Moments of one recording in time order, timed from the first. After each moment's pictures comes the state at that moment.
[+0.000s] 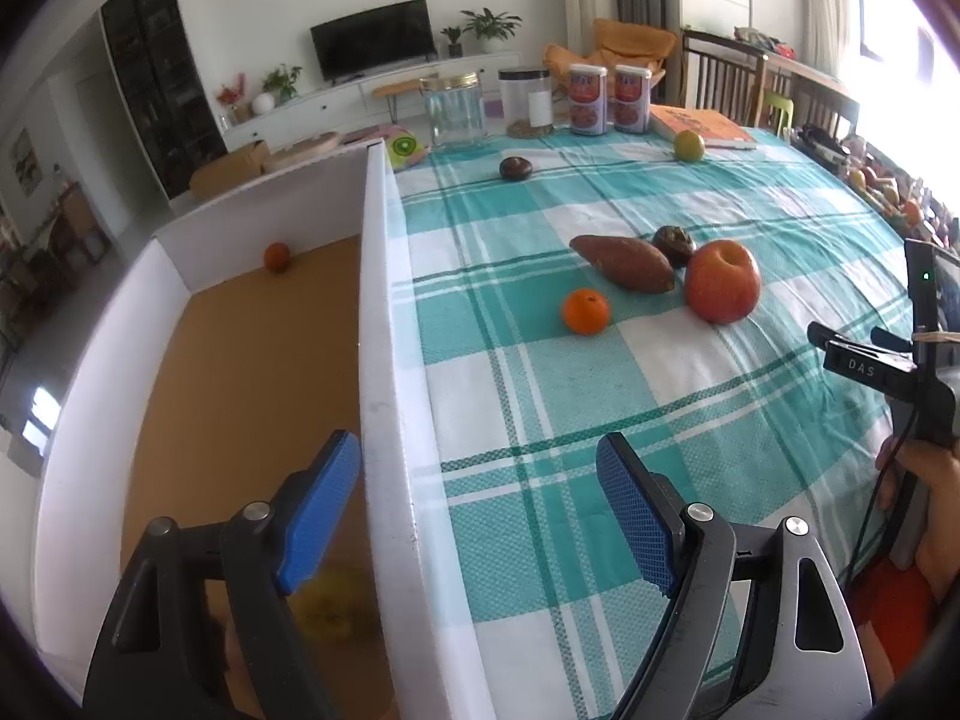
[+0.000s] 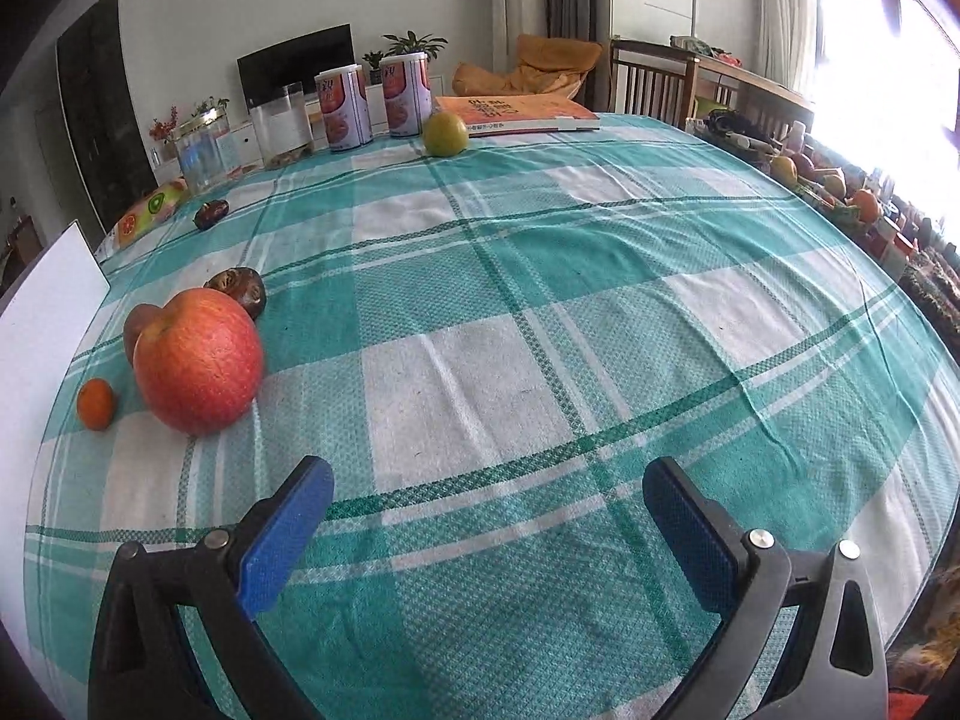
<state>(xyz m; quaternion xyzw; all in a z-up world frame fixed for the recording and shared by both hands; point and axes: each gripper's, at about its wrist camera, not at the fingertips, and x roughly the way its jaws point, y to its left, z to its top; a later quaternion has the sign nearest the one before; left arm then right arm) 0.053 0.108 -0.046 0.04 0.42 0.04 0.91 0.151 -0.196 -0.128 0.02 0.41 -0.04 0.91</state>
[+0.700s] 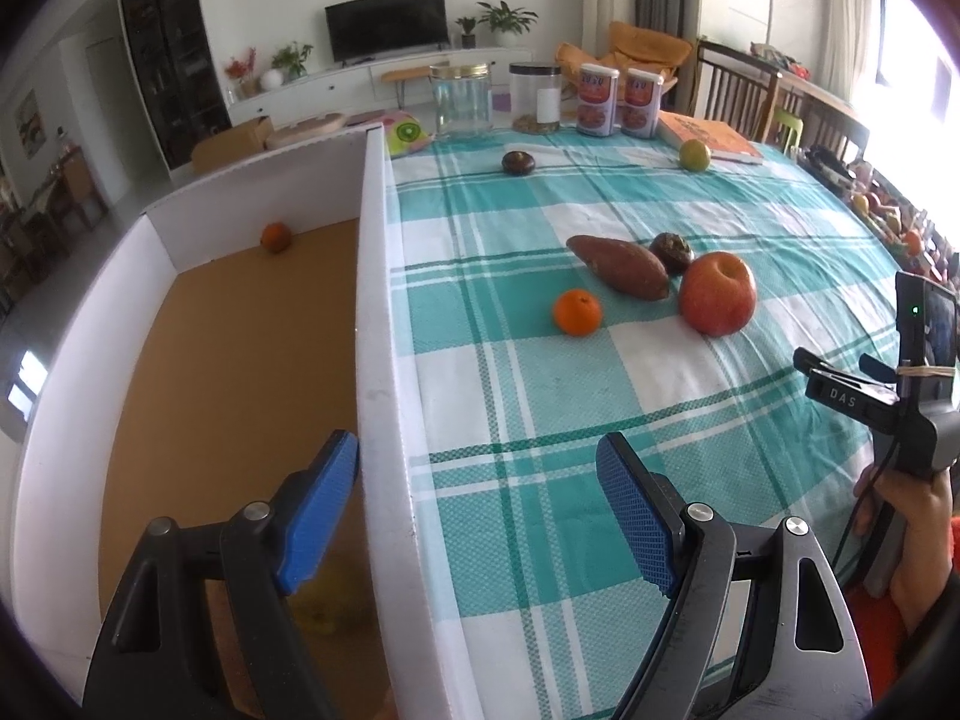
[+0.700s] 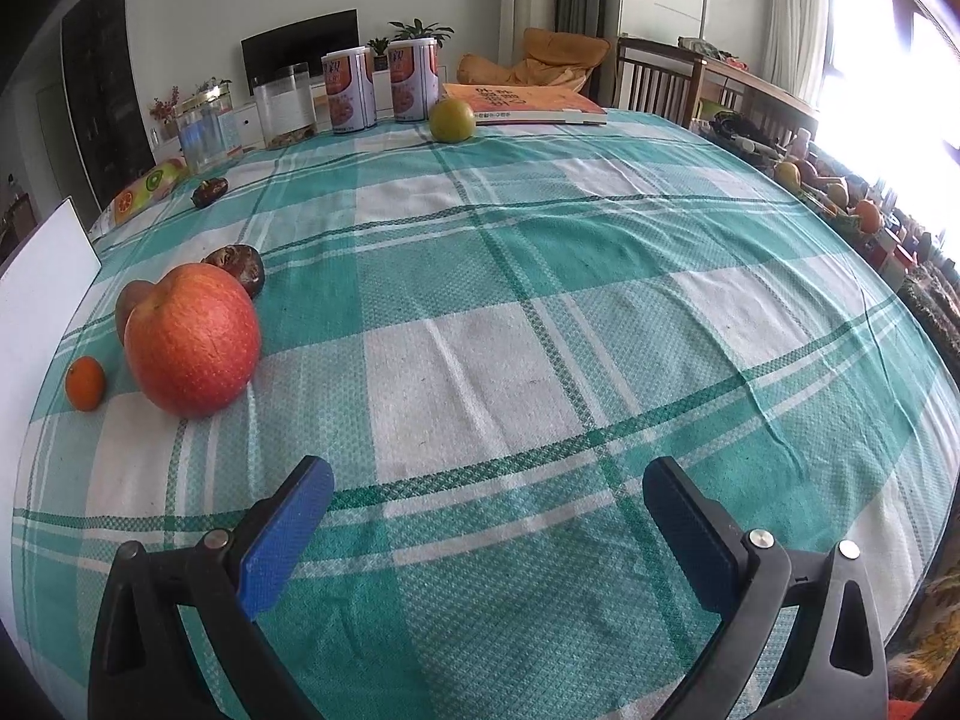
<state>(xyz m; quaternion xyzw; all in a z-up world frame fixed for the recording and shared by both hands) 0.055 0.105 -0.048 0.00 0.43 0.04 0.90 0.153 -0.191 -0.132 0.01 0.42 -0.05 0.91</state>
